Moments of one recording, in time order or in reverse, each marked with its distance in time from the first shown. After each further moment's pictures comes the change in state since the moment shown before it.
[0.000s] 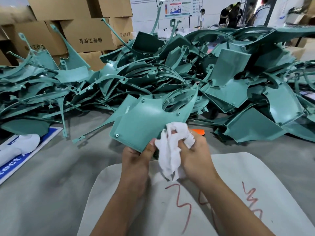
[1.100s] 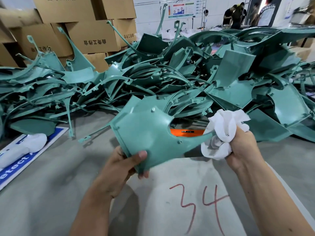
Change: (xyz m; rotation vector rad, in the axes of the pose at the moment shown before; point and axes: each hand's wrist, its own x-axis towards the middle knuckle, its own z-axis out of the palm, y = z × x) left_hand 0.004 0.037 -0.055 0.095 -0.250 -0.233; right_hand 0.038 -0.002 -0.082 0.404 0.403 0.322
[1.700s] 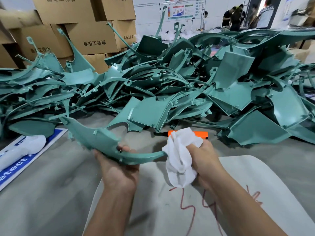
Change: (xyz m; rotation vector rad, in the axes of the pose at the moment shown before) left_hand 0.023 -0.007 0.022 -0.873 0.656 0.119; right_hand -0.043 0.044 0.041 -0.298 -0.389 0.122
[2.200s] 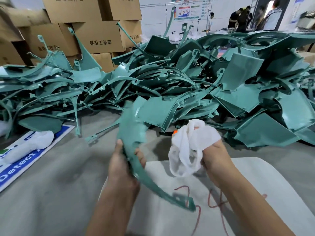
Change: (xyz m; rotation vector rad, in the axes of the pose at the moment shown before) left_hand -0.003 0.009 0.001 0.311 0.038 -0.231; right_hand 0.000 -0.010 -0.004 -0.066 -0.043 -0.146
